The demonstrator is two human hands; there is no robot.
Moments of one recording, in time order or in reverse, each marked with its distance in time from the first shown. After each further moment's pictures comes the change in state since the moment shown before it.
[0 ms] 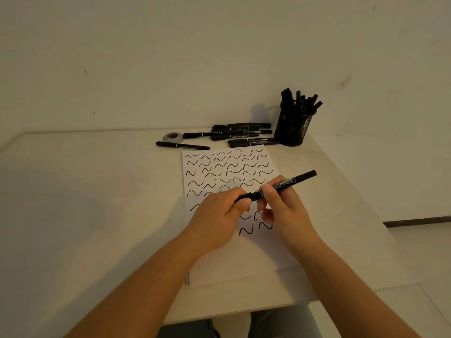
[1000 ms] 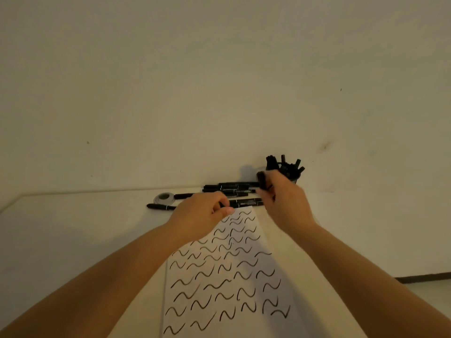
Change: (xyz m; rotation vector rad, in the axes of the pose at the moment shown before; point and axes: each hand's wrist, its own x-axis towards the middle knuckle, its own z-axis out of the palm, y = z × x) left_hand 0.112 0.014 -0.063 0.437 -0.010 -0.036; right_hand 0.129 -0.056 -0.052 -0.926 0.173 -0.550
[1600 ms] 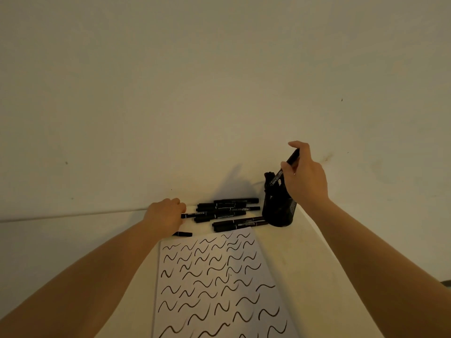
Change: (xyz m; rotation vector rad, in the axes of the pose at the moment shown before) left_hand 0.087 -0.134 0.024 0.650 -0.131 -0.081; right_hand 0.088 0.058 -0.007 0.021 0.135 0.234
